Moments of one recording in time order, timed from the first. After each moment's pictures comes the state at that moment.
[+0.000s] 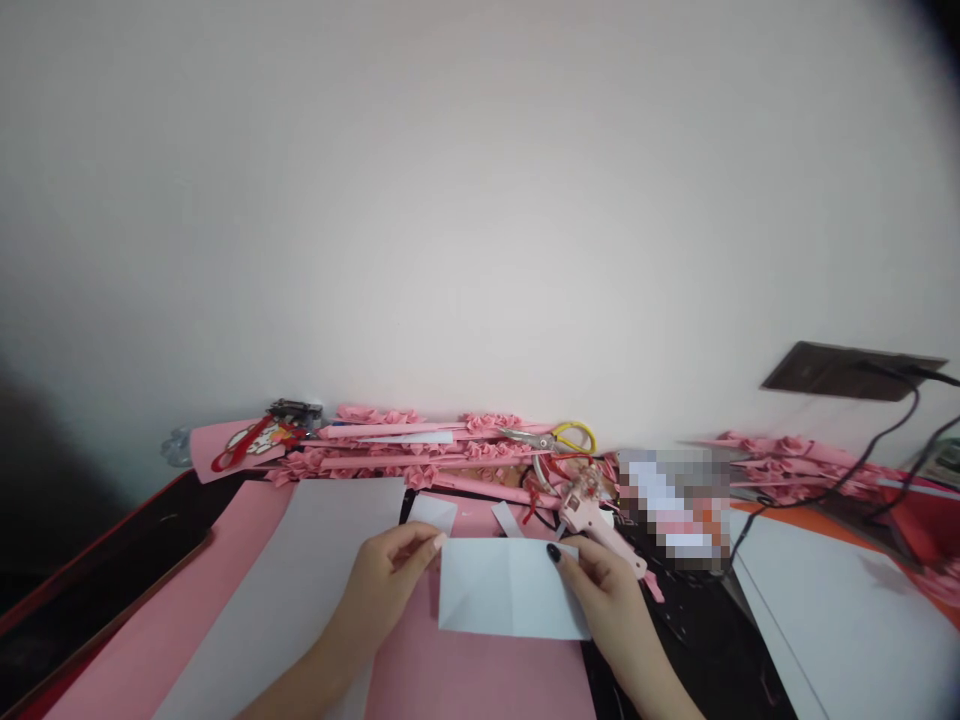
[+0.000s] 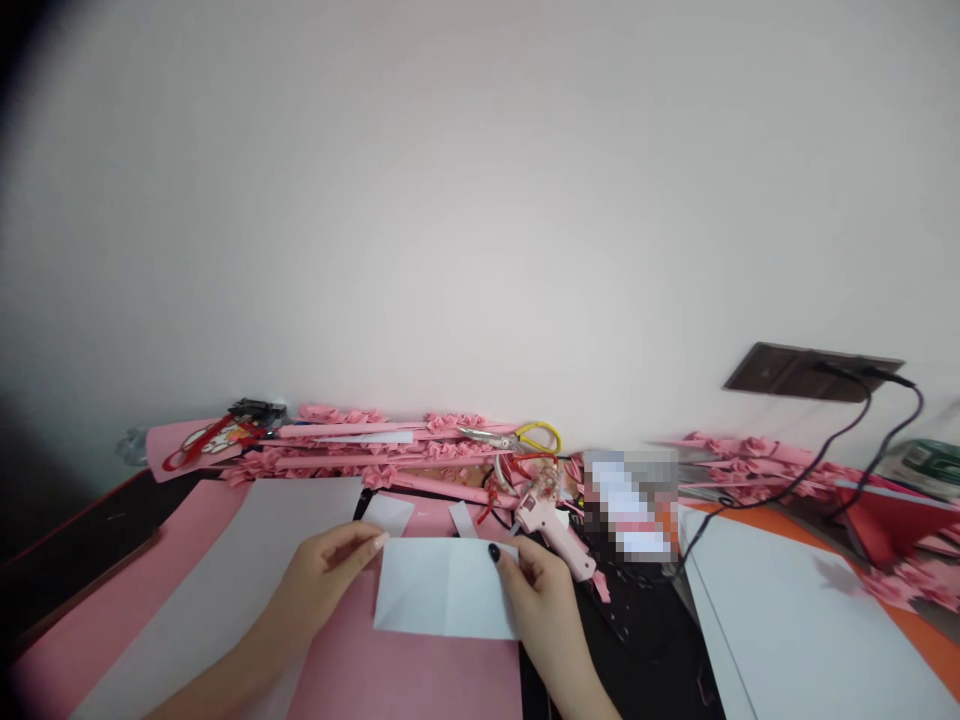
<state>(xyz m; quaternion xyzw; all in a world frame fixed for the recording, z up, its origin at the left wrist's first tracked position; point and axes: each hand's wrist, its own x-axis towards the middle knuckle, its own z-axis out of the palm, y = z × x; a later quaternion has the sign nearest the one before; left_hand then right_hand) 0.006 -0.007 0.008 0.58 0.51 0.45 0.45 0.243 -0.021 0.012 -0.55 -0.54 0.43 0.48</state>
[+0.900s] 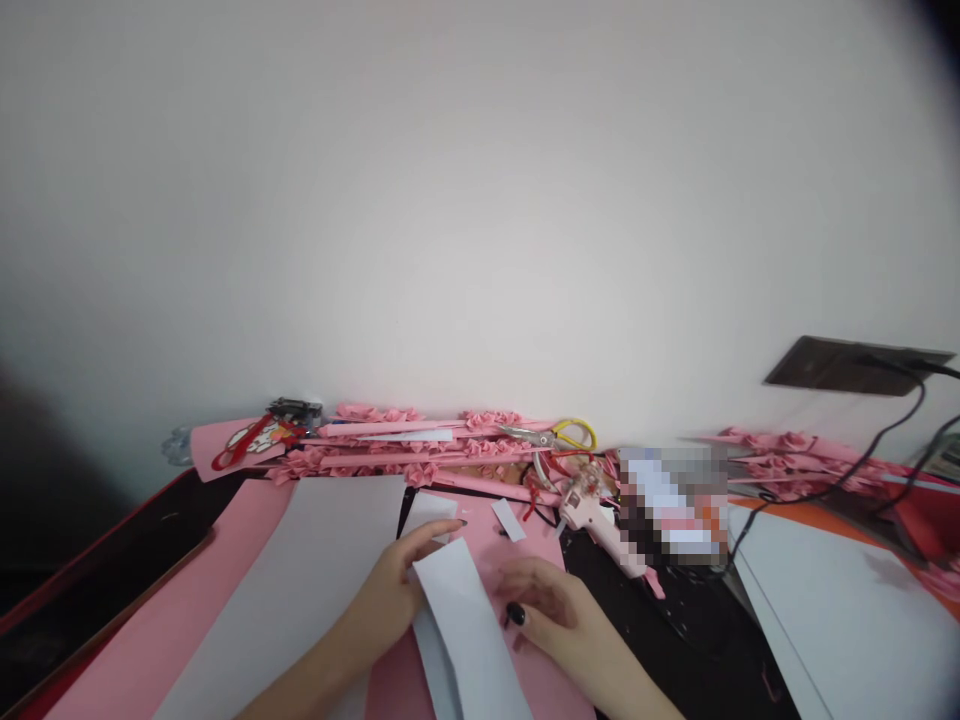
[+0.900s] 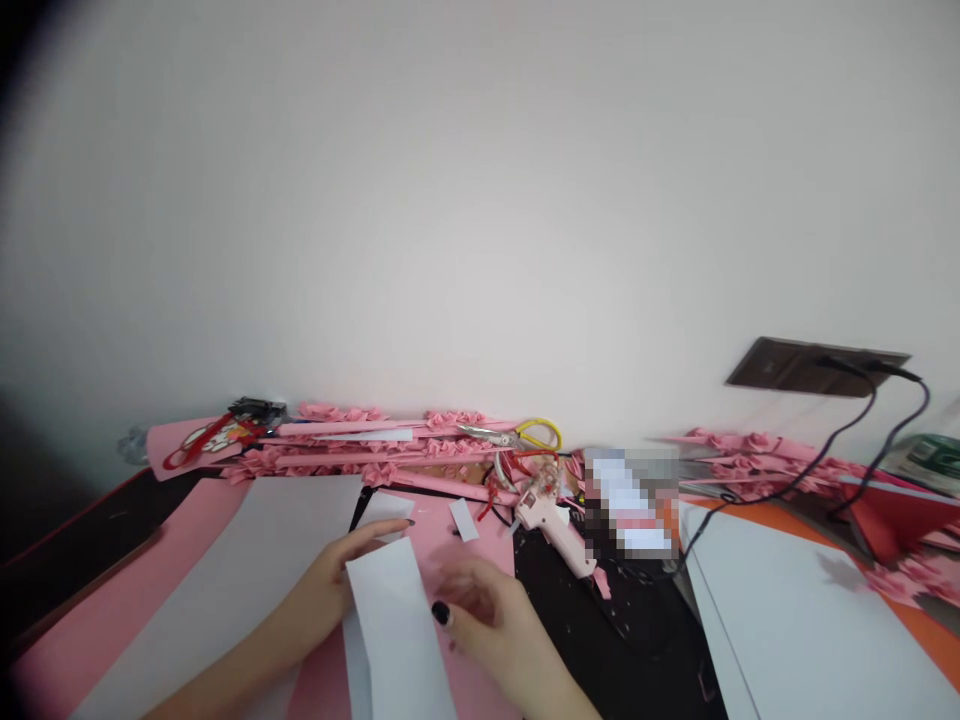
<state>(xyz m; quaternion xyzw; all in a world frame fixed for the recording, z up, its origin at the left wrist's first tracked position) 0.010 -0.008 -0.003 0.58 0.45 0.39 0.55 0.220 -0.036 0.008 -0.43 -0.58 0.59 0.37</state>
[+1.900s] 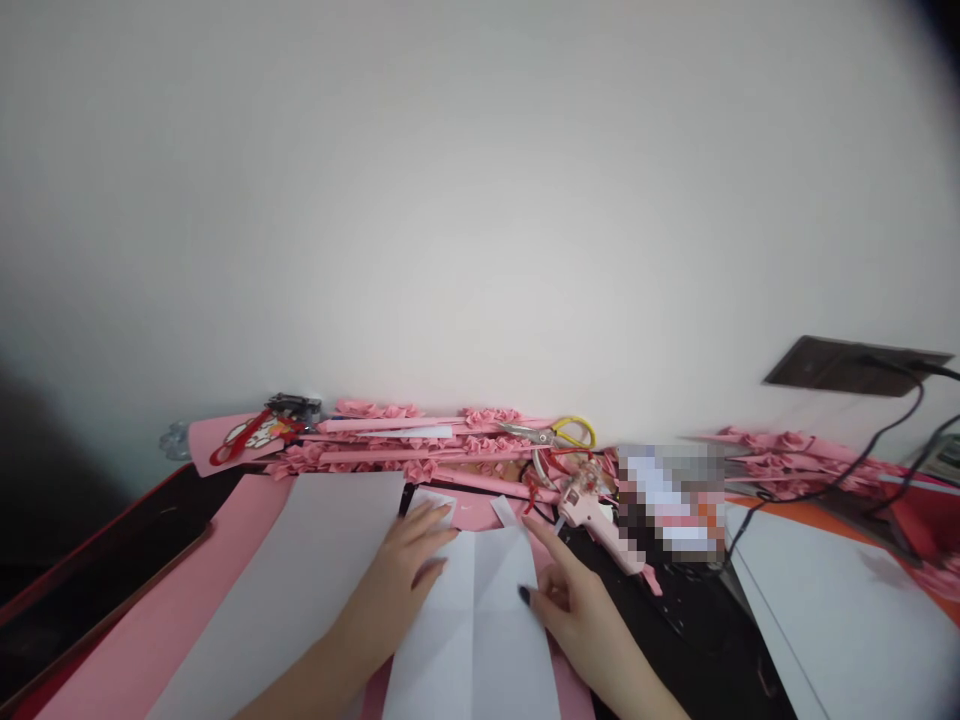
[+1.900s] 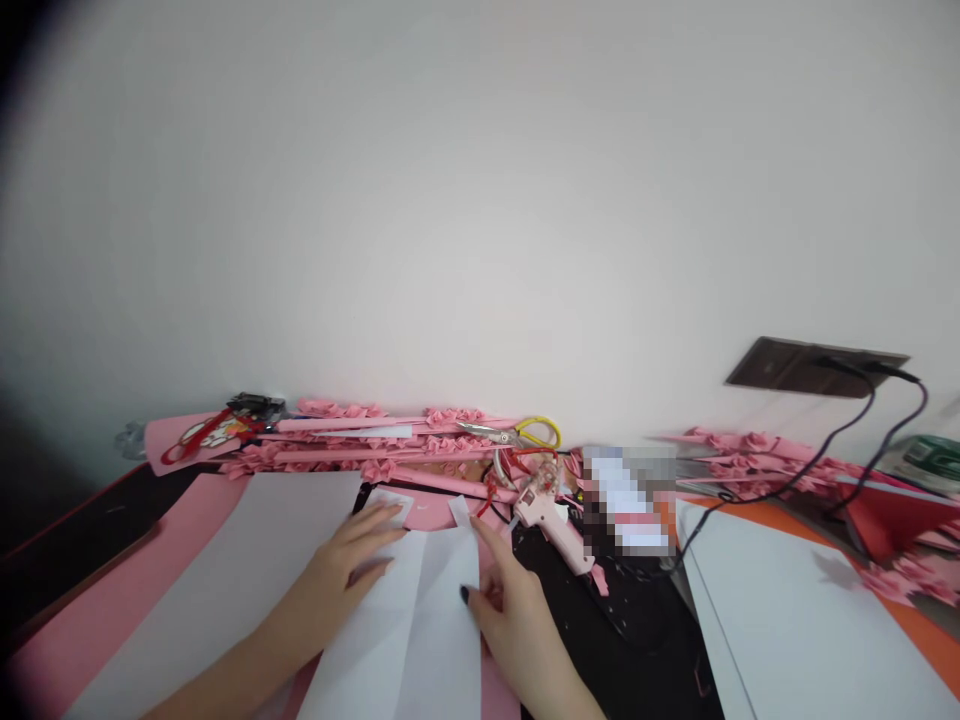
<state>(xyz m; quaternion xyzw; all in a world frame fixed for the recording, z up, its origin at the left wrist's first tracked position) 0.005 -0.004 -0.011 0.80 0.51 0.27 0.18 0.231 -0.034 0.002 -0.55 -0.63 0.43 0.35</state>
